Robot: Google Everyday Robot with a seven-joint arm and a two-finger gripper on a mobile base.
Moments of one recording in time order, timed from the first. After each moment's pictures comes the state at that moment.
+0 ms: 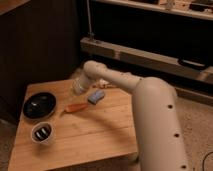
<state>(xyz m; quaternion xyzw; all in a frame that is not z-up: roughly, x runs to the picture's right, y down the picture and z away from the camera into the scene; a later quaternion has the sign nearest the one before) -0.203 0.025 0.837 -0.26 -0.41 -0.10 0.87</state>
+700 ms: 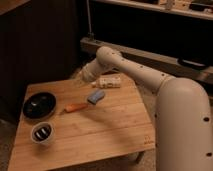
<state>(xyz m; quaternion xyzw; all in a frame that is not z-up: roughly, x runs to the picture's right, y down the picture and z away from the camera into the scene) -0.151 -0.030 0.802 -0.20 -0.41 -0.07 0.89</state>
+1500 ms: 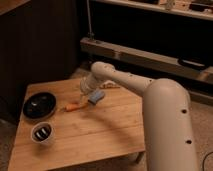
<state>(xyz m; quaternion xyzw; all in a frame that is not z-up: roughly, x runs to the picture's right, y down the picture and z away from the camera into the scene) -0.176 0.043 0.866 -0.26 -0.39 -0.08 0.88</state>
